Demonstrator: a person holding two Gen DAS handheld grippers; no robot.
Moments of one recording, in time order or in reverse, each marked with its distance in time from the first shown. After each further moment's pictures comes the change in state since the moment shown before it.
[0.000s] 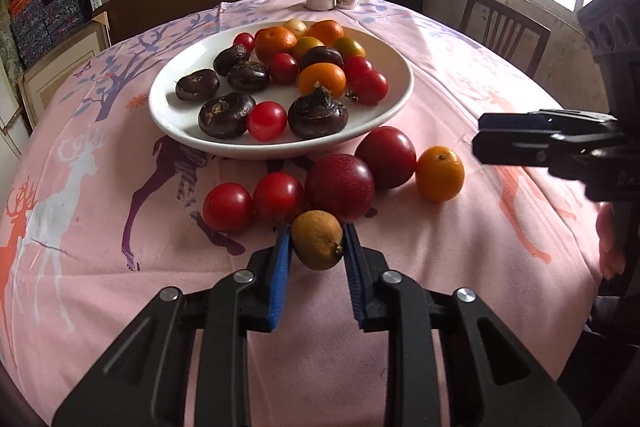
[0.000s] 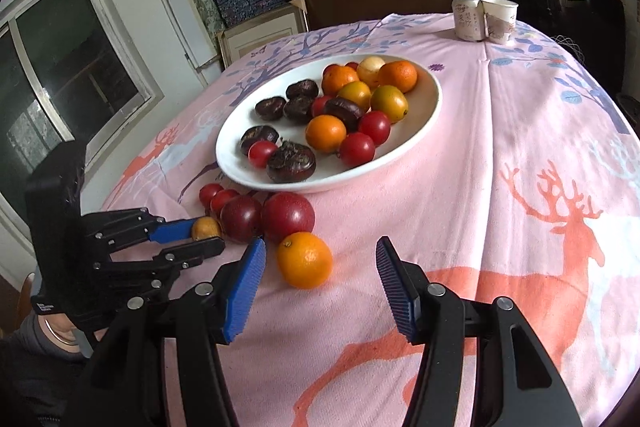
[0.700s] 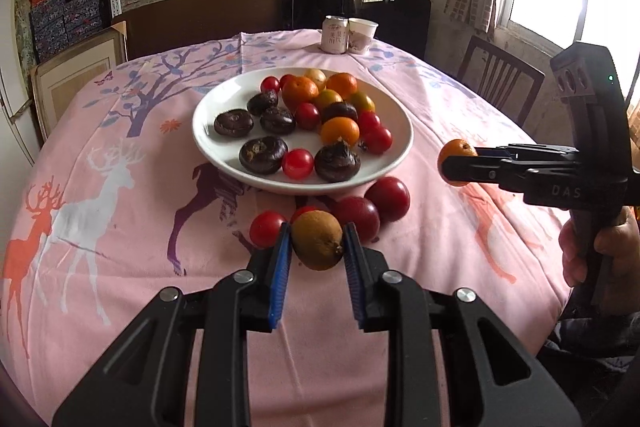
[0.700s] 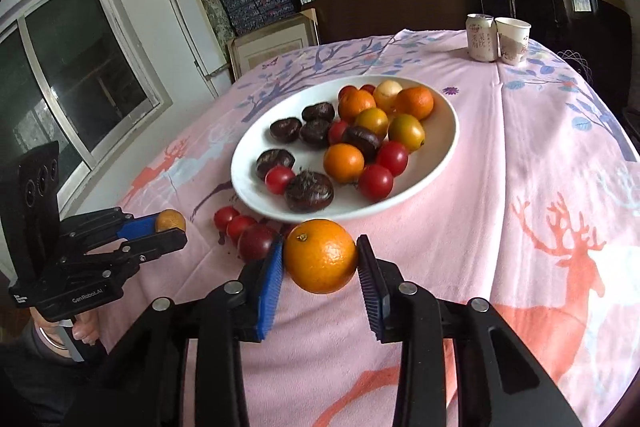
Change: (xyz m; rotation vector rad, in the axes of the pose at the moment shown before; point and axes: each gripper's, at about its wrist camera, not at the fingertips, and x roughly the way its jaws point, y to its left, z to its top) left arm -0.049 0.026 0.013 -0.074 -0.122 -0.019; right arm -0.011 0.007 0.027 -0.002 -0.059 0.029
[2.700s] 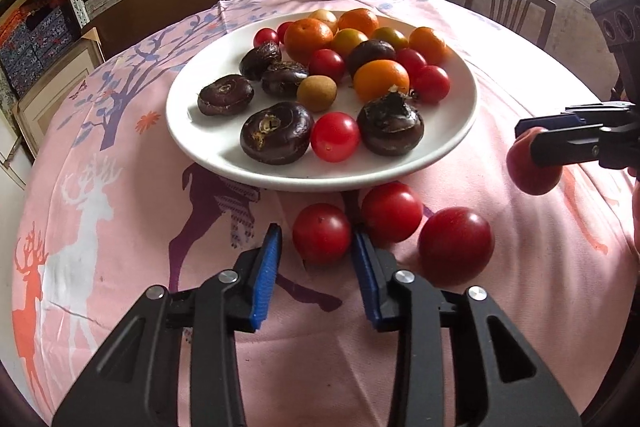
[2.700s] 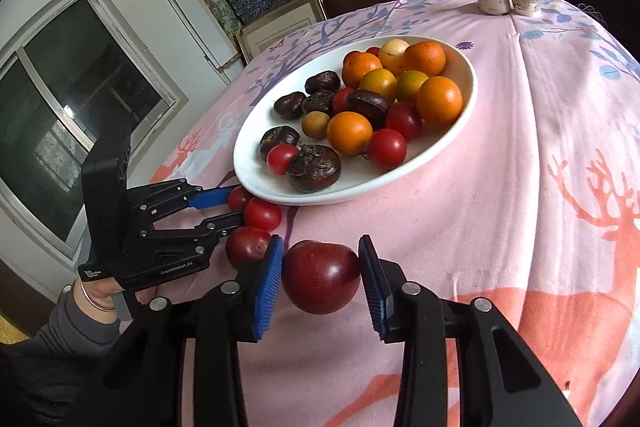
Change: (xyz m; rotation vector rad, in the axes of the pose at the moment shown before) left arm 0.084 0.021 0.006 0.183 0.167 0.051; right arm 0.025 -0.015 -0.016 0.077 0.094 0.100
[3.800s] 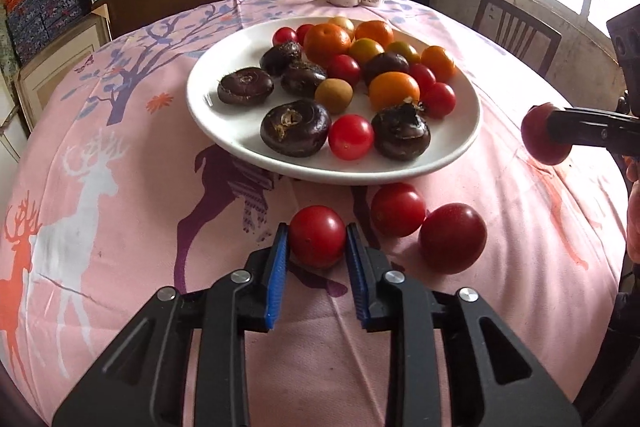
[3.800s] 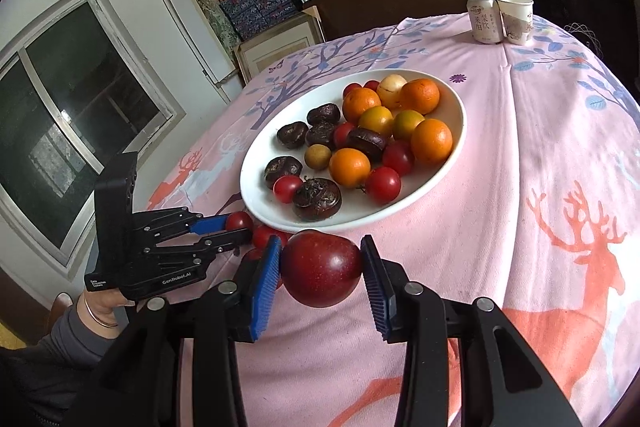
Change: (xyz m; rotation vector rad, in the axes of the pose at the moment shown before) left arm -0.018 0.017 -0.011 -0.109 -0.033 -0.043; right arm -0.022 0.007 0.016 -0.007 -0.072 -0.015
